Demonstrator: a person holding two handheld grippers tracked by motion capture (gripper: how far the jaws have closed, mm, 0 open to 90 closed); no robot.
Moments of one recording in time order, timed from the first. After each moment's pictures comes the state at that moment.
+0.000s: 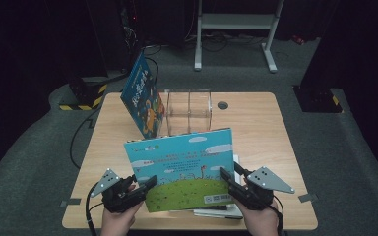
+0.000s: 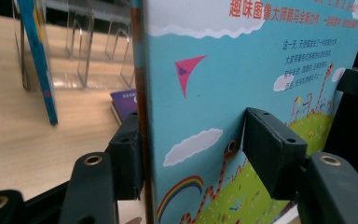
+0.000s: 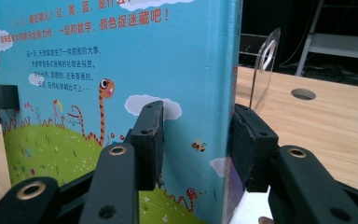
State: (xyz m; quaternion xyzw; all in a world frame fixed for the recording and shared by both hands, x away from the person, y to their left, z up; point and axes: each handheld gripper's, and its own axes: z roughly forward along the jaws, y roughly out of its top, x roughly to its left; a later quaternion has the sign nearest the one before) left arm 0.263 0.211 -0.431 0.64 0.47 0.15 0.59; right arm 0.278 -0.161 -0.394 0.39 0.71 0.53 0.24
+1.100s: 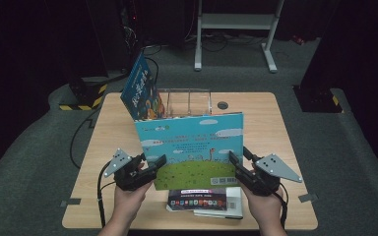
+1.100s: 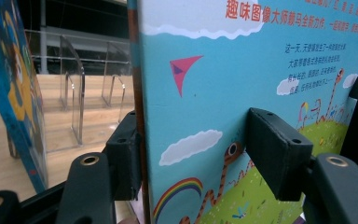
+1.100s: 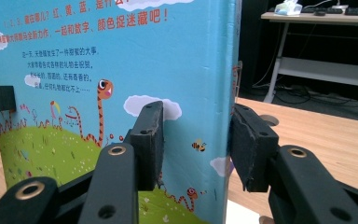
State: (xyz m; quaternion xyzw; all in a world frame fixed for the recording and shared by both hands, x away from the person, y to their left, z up) left arm 0.313 0.189 -0.417 0.64 0.43 0.19 0.61; right arm 0.305 -0.174 -0.380 0.40 0.68 0.54 0.29
